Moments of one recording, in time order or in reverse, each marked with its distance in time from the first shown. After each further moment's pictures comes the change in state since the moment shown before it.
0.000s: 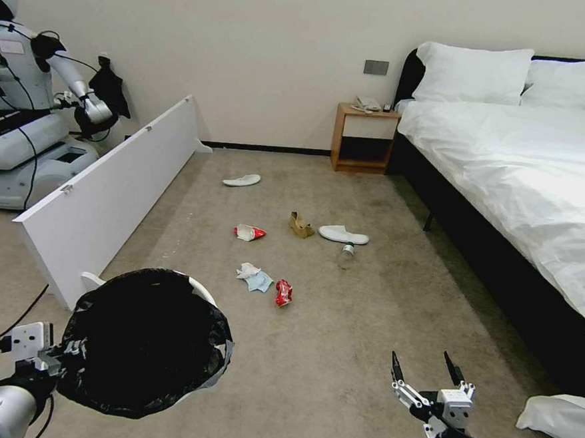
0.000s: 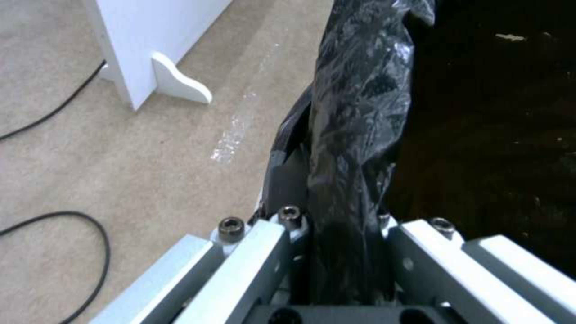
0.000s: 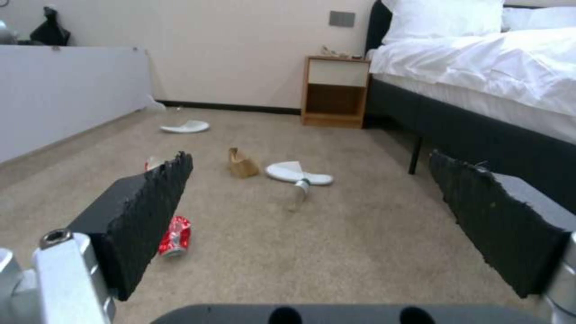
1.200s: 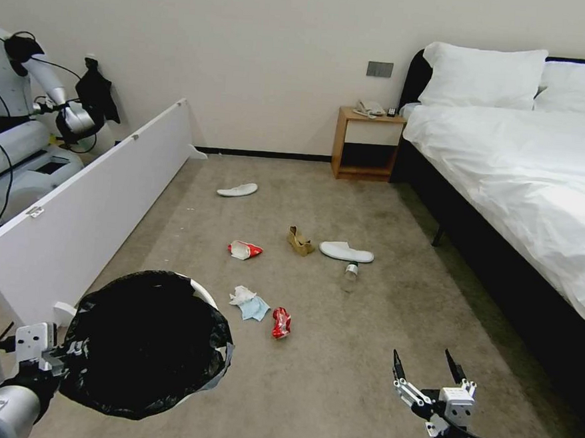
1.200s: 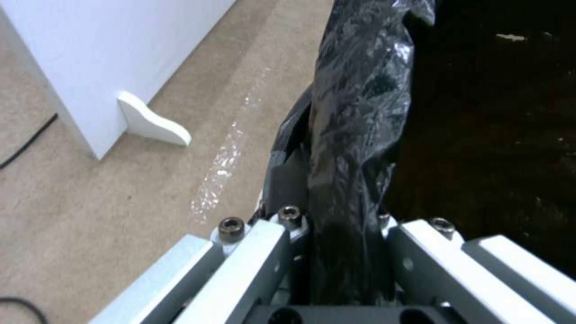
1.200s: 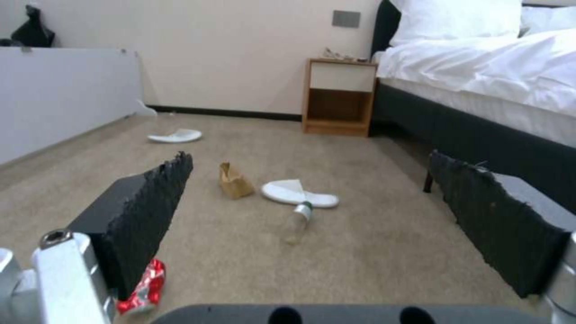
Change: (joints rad) left arm -0.004 -0.003 0.015 0.005 0.031 -0.001 0.000; right arm 0.005 -0.004 0.013 0.001 0.010 0.002 -0.011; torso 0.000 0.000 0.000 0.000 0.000
